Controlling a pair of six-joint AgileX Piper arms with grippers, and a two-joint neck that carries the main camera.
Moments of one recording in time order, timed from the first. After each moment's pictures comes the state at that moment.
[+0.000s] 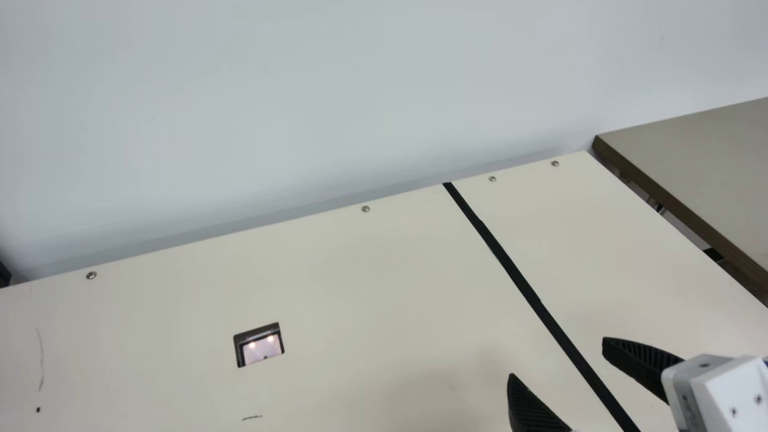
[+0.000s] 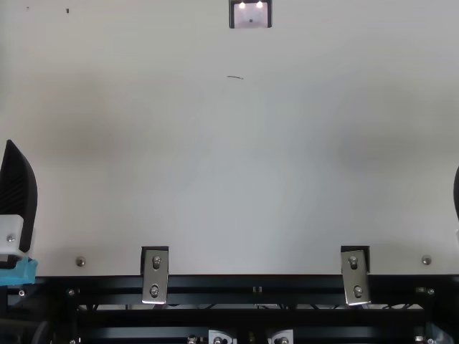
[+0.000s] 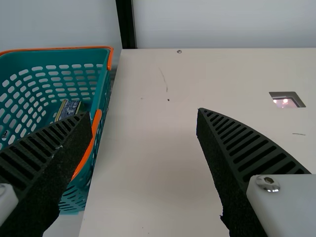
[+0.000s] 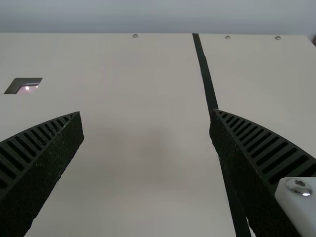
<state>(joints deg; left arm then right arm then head) -3.9 13.6 -20.2 4.9 38.2 -6.4 -3.9 14.5 -21.5 4.9 38.0 -6.4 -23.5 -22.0</state>
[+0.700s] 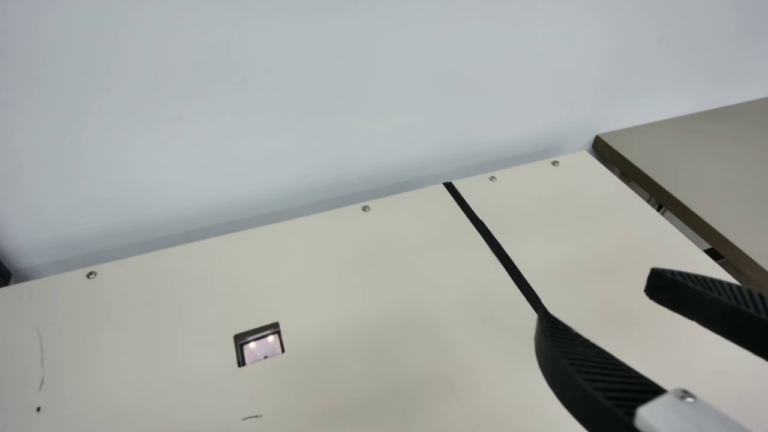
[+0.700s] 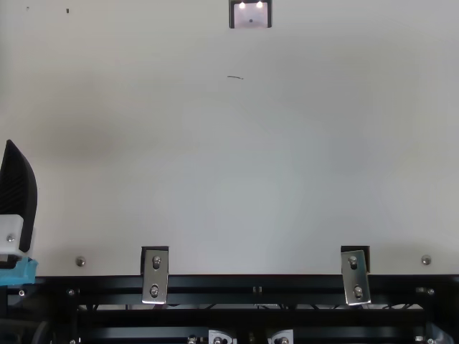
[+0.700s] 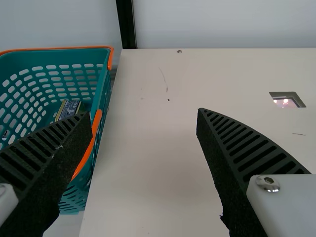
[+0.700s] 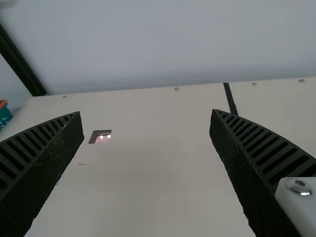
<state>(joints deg) -3.9 13.6 -20.2 4.9 38.2 -6.4 0.1 21.3 -52.1 10.0 55.7 1.5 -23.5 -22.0</state>
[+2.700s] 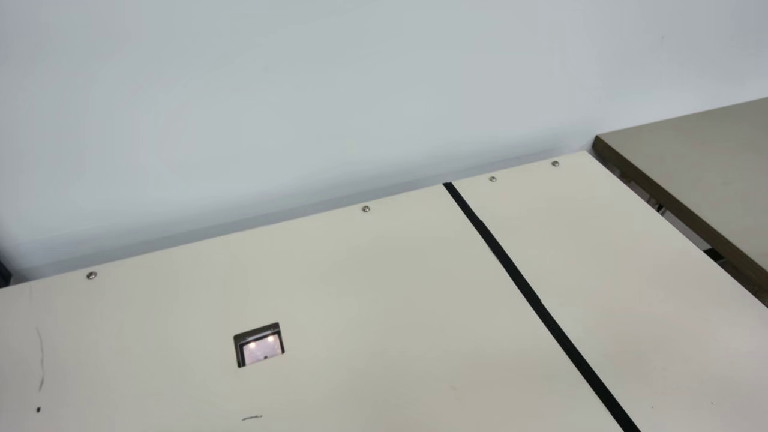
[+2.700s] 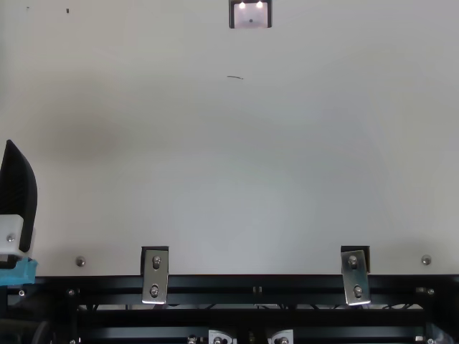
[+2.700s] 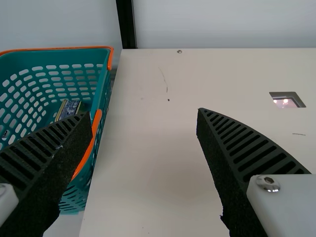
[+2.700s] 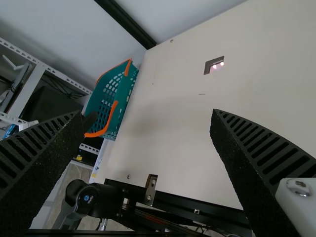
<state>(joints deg) -3.9 13.6 -20.2 4.9 38.2 -6.4 24.1 17.7 -58.5 15.0 69.0 35.9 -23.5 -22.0</state>
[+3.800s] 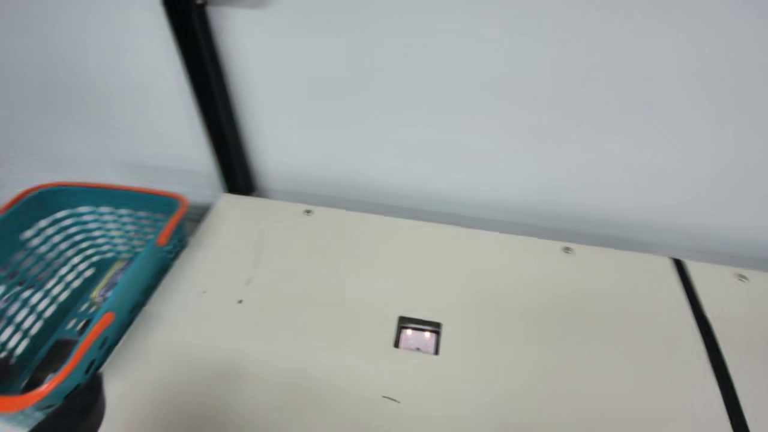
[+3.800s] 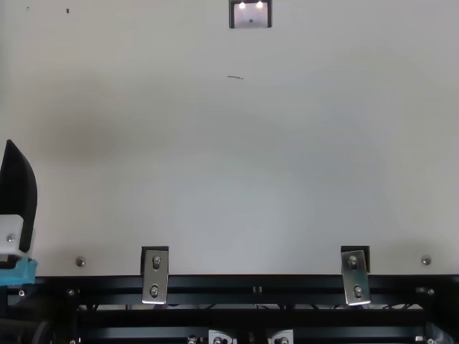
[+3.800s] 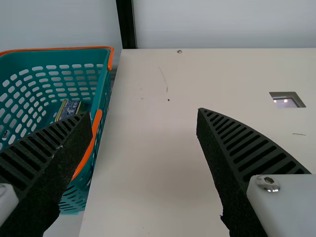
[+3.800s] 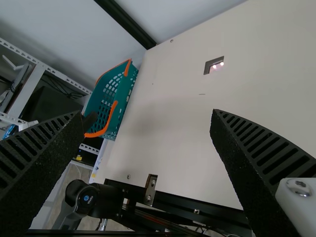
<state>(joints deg) -3.9 13.6 -20.2 4.9 38.2 -6.4 24.1 17.7 -58.5 15.0 69.0 35.9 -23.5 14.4</state>
